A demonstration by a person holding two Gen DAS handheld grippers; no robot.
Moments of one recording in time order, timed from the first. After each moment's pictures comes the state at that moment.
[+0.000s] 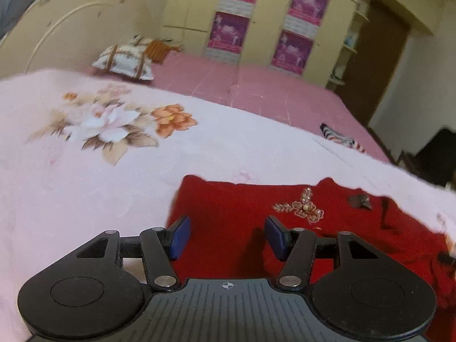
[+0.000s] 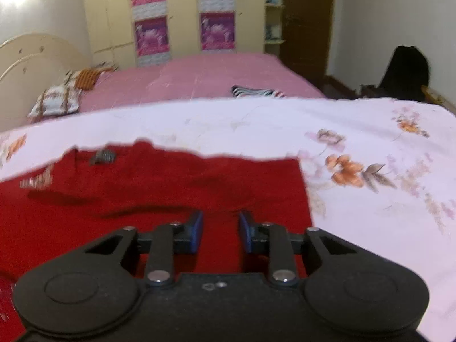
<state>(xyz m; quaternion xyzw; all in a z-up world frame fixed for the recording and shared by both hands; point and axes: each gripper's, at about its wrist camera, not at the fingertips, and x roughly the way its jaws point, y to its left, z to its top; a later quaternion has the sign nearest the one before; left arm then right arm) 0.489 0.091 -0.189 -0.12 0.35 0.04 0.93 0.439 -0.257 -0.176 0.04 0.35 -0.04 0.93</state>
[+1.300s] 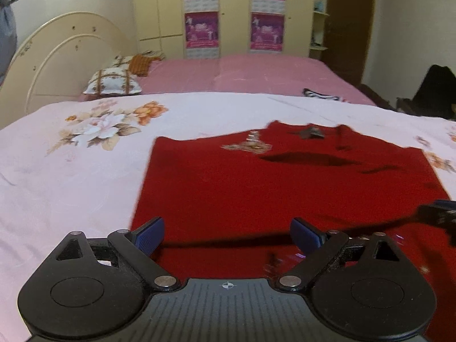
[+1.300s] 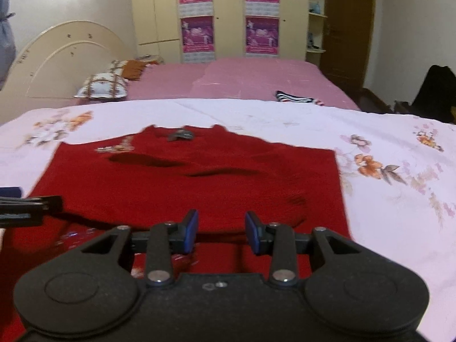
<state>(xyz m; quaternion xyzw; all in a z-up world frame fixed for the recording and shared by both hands) 0.388 0.012 -0.161 0.00 0.36 0.02 0.93 0.368 -0.212 -0.145 0.01 0.36 0.06 0.93</state>
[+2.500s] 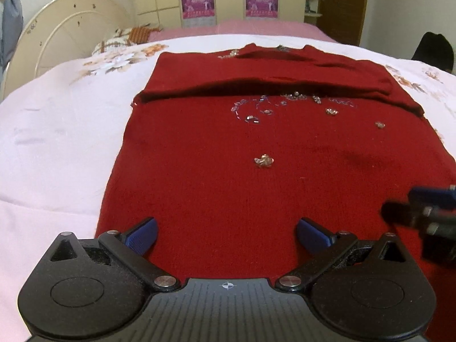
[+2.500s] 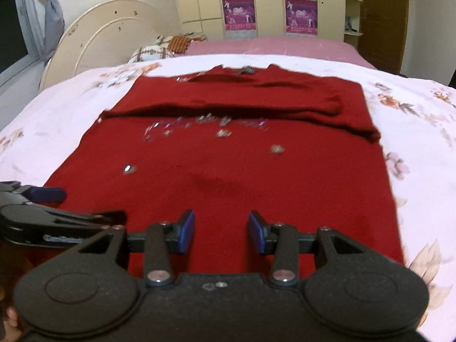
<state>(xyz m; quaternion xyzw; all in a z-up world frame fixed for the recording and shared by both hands) 0.234 -0.014 -0.193 0.01 0.42 0.03 0.91 0.234 -0.192 -0.169 0.01 0.40 0.14 0.90</state>
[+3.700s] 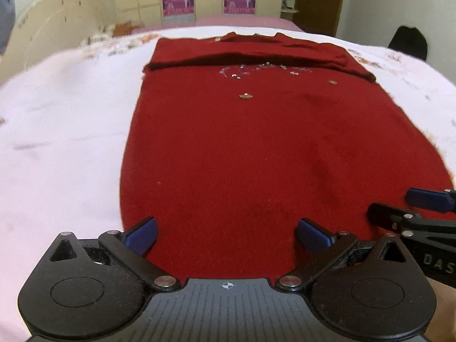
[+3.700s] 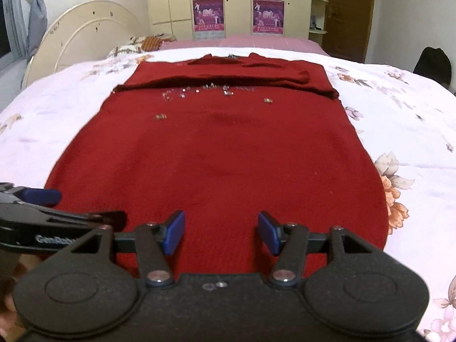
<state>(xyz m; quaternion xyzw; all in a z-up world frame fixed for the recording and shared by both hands) 0.130 0.003 -0.187 0.03 0.43 -0.02 0.90 0.120 -0.156 -0.165 0.00 0.40 0.05 0.91</state>
